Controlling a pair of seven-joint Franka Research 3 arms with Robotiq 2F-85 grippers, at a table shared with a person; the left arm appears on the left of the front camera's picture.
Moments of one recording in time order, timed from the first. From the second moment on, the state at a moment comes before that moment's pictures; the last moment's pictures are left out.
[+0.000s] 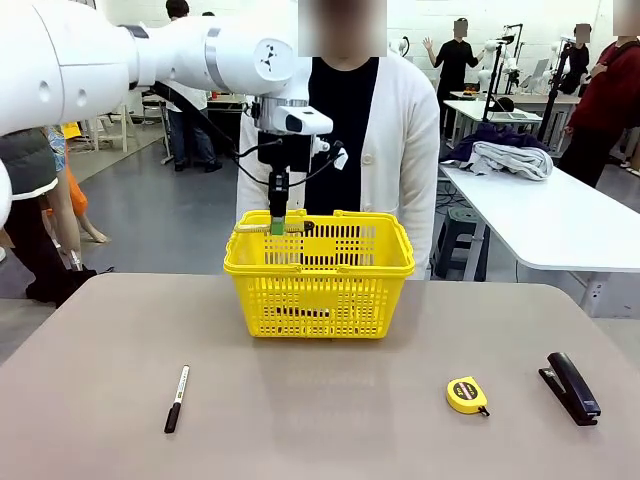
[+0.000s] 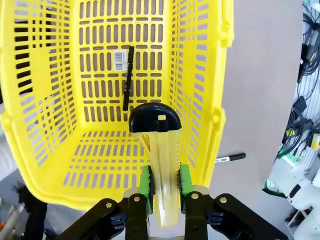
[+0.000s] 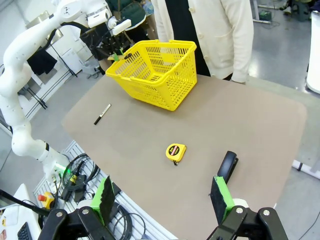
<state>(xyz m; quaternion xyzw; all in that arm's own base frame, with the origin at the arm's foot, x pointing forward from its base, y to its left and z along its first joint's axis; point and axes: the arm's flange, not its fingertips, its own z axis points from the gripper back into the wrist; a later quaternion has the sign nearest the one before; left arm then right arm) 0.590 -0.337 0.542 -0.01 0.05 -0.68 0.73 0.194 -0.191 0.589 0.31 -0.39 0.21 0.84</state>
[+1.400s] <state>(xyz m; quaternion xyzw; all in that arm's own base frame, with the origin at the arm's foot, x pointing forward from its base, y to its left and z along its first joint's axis) 0.635 -0.380 0.430 -0.07 0.09 -0.68 0.72 0.194 -0.191 0.589 0.31 -0.39 0.21 0.84</state>
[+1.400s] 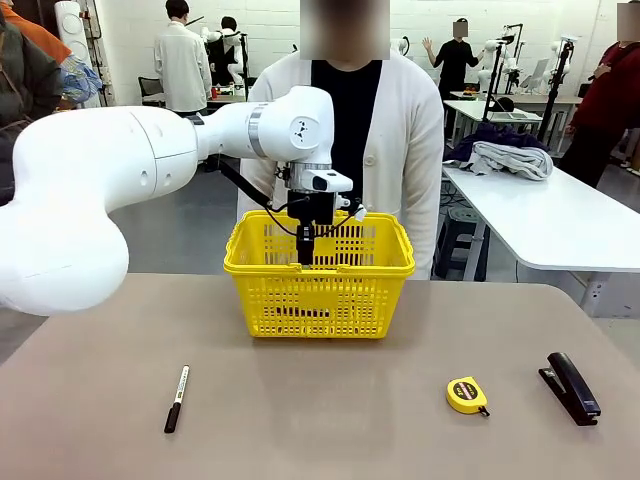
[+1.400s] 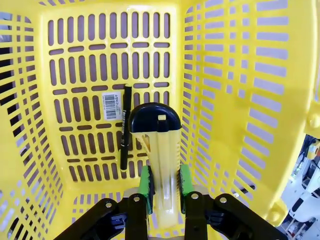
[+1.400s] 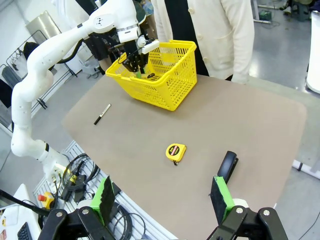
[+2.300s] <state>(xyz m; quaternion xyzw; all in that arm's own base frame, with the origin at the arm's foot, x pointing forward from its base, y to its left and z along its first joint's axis) 0.633 -0.384 0.440 -0.07 0.09 -0.68 0.72 0.194 -0.191 0.589 0.31 -0.39 0.21 0.84</state>
